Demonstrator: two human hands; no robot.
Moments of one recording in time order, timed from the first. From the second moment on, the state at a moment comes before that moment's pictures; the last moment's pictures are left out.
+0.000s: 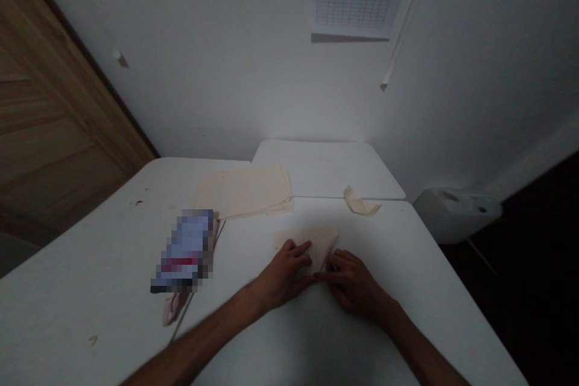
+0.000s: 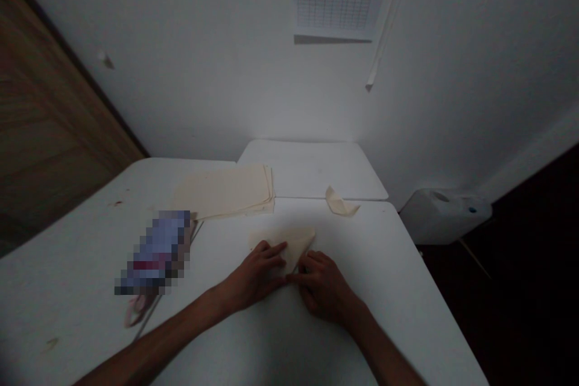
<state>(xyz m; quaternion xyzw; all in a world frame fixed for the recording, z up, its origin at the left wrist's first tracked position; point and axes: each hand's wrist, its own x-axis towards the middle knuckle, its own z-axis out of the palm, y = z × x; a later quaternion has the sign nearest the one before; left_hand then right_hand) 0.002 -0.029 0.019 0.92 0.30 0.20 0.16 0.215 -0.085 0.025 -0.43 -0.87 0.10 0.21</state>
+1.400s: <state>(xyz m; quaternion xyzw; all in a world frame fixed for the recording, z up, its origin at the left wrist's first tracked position) -0.001 -0.032 0.033 0.91 0.32 0.16 0.22 0.235 -0.069 0.013 -0.67 -0.73 -0.05 0.12</state>
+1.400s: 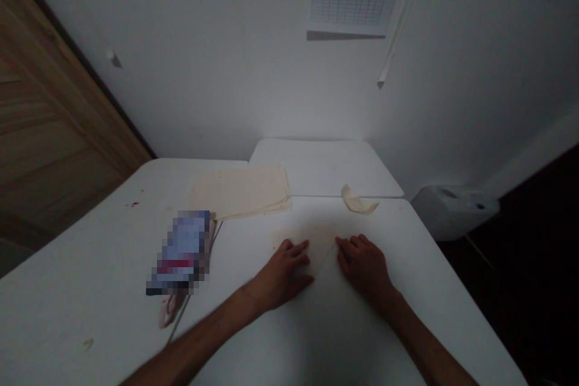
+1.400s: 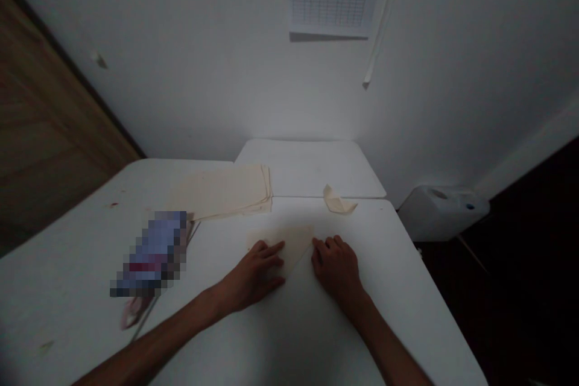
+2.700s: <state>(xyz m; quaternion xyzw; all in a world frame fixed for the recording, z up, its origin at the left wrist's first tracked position) -0.013 -0.031 0.026 0.91 0.33 0.20 0.18 0.225 -0.068 0.021 -0.63 -0.77 -0.05 0.14</state>
